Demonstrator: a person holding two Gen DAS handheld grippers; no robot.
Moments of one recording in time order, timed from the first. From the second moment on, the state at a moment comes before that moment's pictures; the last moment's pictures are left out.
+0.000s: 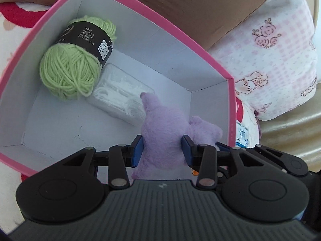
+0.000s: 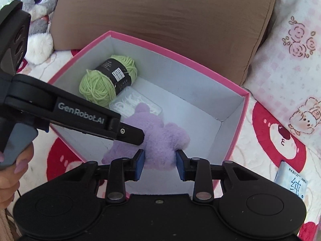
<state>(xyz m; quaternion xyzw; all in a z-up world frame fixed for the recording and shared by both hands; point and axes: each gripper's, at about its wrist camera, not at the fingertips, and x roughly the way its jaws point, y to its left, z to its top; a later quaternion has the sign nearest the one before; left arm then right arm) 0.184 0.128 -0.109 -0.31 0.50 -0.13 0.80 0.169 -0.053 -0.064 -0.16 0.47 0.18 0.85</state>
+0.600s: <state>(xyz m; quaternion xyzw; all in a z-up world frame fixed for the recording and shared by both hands) 0.190 0.109 -0.116 -0.25 0.49 -0.10 0.83 0.189 -0.055 -0.094 -0.17 0.50 0.16 0.83</state>
